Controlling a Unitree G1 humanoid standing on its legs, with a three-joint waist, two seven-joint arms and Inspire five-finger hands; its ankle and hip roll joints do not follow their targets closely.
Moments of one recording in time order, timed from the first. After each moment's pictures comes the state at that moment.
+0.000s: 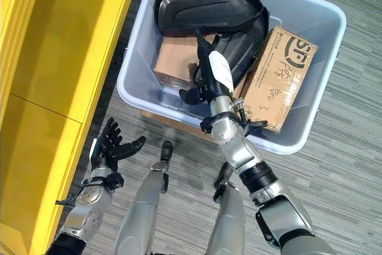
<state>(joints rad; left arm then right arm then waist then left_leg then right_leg) -0.07 0.34 -0.21 0.18 -0.54 -0.13 0.35 -0.72 -0.40 0.42 0.25 -0.21 0.13 -0.35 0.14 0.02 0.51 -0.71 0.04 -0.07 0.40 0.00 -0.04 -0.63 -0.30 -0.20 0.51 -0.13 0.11</state>
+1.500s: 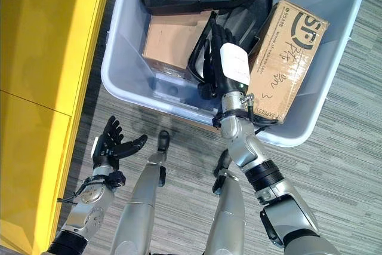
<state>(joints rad) -0.10 0.34 -0.23 0.17 -0.54 -0.13 0.37 -0.73 -0.44 0.38 0.25 -0.47 0.18 -0.40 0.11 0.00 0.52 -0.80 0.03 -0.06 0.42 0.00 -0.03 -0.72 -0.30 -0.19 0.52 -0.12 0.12</state>
